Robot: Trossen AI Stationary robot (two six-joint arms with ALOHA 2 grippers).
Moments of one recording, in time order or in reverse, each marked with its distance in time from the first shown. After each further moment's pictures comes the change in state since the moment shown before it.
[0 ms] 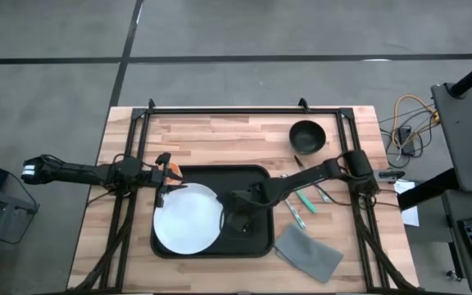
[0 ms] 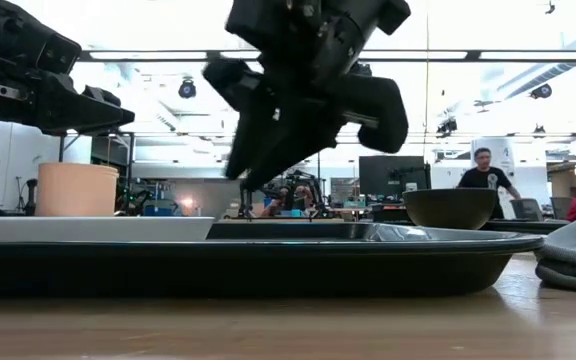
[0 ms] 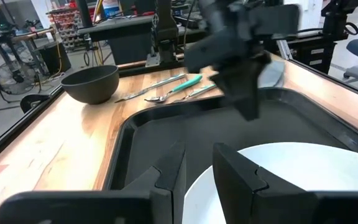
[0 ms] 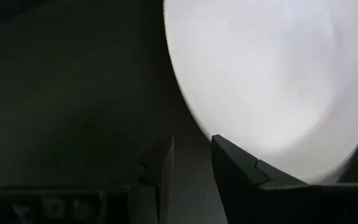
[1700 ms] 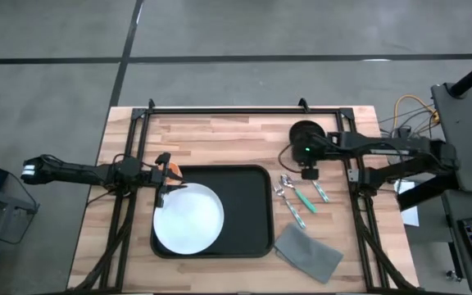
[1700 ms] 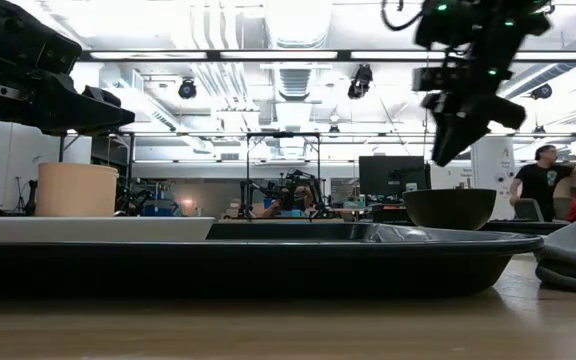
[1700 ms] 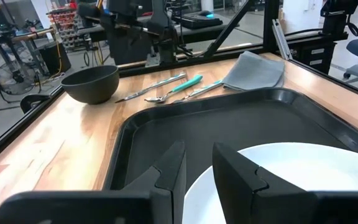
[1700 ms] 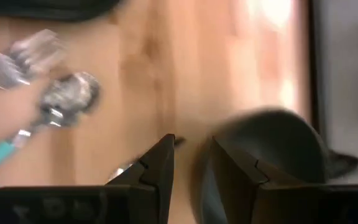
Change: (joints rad) left arm 0.000 0.000 0.000 0.000 0.000 0.000; right arm -0.435 -0.928 -0.759 -0.241 0.300 0.444
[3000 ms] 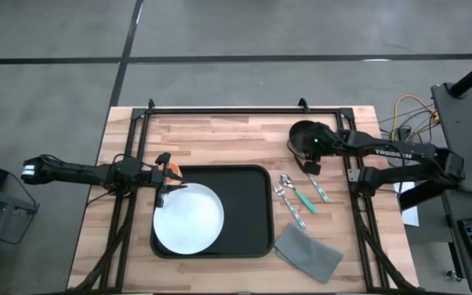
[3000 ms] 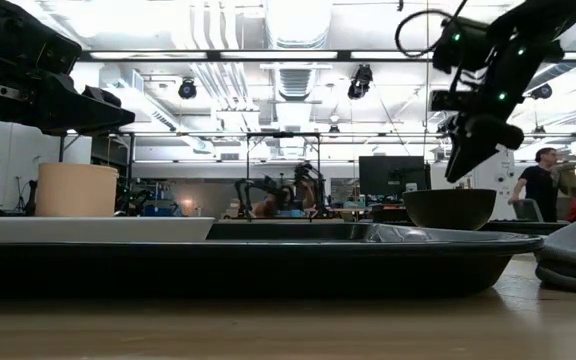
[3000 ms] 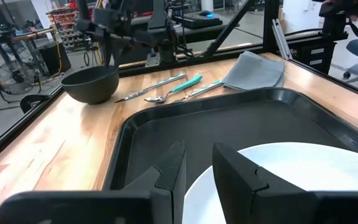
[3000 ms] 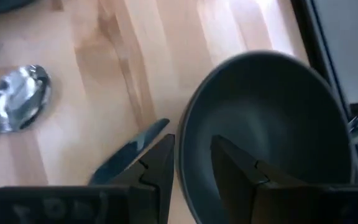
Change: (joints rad) left arm 0.000 0.000 0.000 0.000 0.000 0.000; right arm -0.204 -0.065 -0.150 0.134 -0.104 0.045
